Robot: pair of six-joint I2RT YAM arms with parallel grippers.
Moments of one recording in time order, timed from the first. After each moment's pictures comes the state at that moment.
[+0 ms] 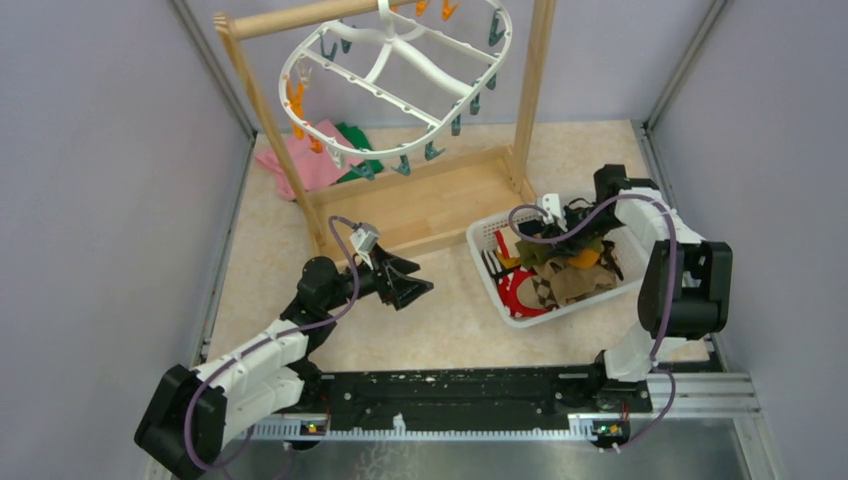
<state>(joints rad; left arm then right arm) -0.53 0.93 0.27 0.66 0.61 -0.52 -0.03 1.64 1.17 -0.99 -0.83 -1.61</state>
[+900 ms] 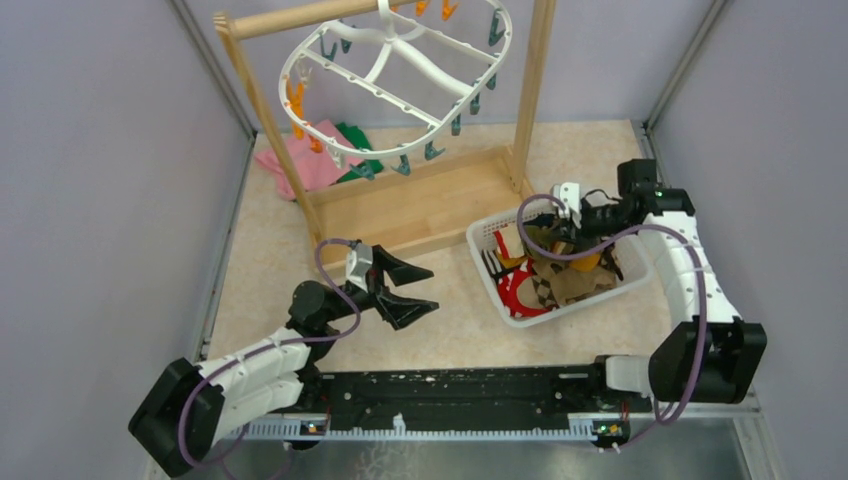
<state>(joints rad) -0.64 0.92 0.18 1.09 0.69 -0.54 -0.03 1.30 1.19 -1.09 -0.91 -1.39</state>
